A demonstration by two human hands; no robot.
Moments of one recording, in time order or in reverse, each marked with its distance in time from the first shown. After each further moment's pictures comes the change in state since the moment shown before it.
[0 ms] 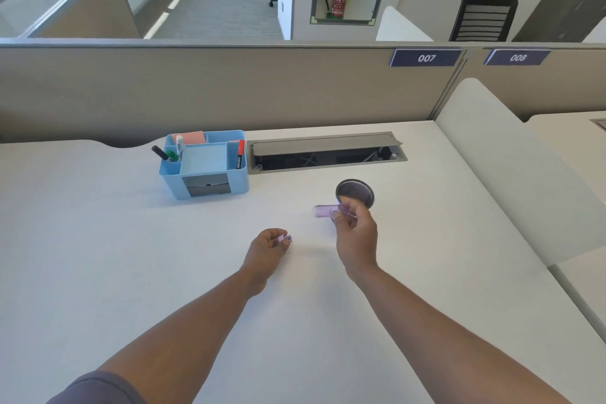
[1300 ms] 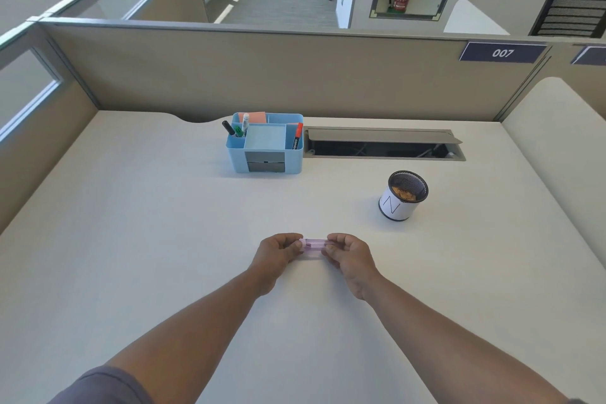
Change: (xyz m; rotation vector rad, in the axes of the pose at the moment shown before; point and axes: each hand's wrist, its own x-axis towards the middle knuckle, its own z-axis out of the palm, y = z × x) left_hand -0.063 -0.024 -0.070 -0.106 0.064 -0.049; right_hand -0.064 0.054 0.057 0.219 -0.450 0.486
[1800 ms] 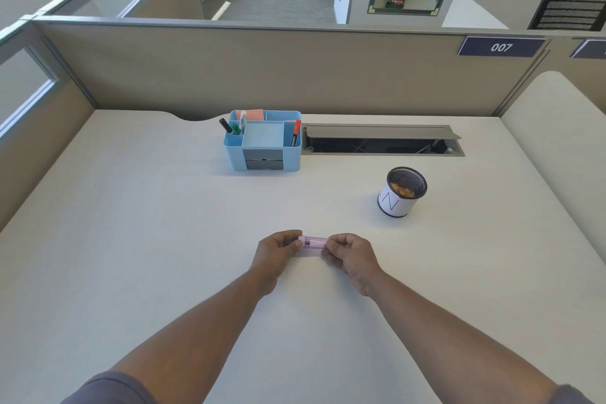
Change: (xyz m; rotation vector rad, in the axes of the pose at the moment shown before) left_hand 0.002 -0.008 0.002 -0.014 0.068 0.003; right_hand 0.004 0.001 -0.010 0.024 -0.018 0.041
